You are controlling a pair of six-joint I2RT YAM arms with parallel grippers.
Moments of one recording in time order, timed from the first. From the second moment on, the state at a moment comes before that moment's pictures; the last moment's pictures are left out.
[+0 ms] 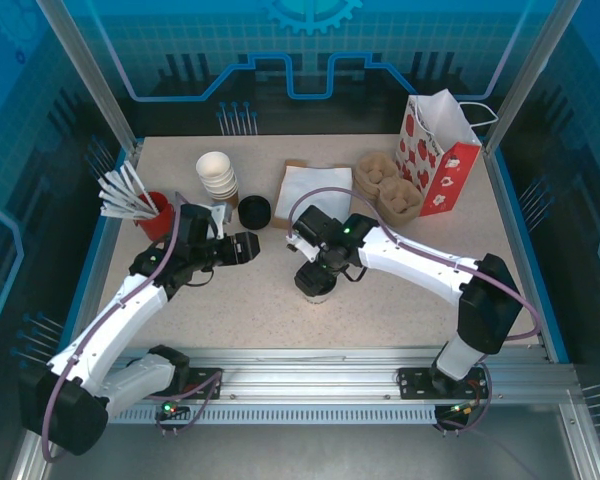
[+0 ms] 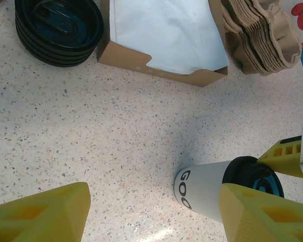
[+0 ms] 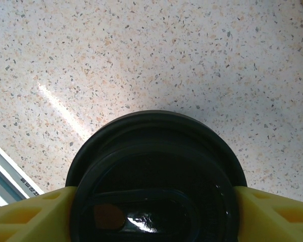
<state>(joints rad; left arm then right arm) -0.33 1.01 0.82 -0.54 0.24 -0.51 0.88 1.64 1.34 -0.95 0.00 0.06</state>
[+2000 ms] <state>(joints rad) -0.55 1.40 0.74 -0.12 0.51 -0.64 0.48 1.43 0.86 -0.47 -0.68 0.17</state>
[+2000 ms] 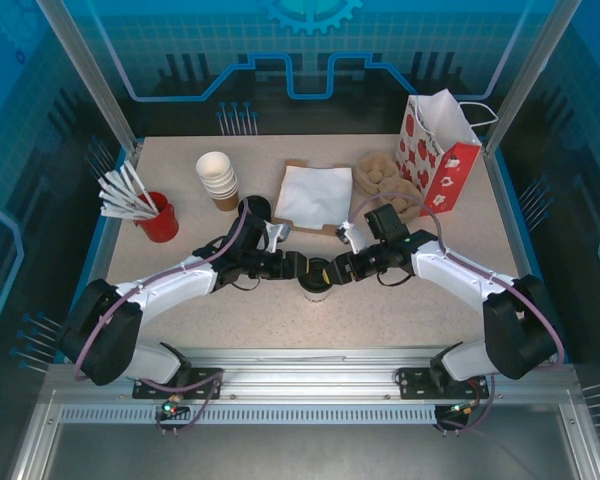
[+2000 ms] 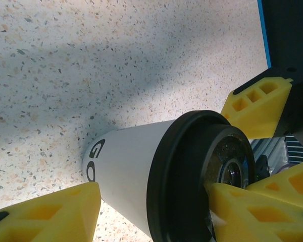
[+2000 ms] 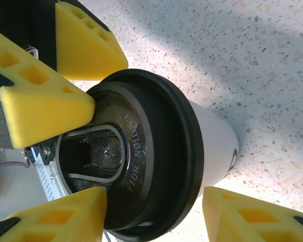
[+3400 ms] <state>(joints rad) -0.48 1.21 0.78 -0.22 0.39 -0.67 0.48 1.44 0.80 -0.32 -0.74 0.42</state>
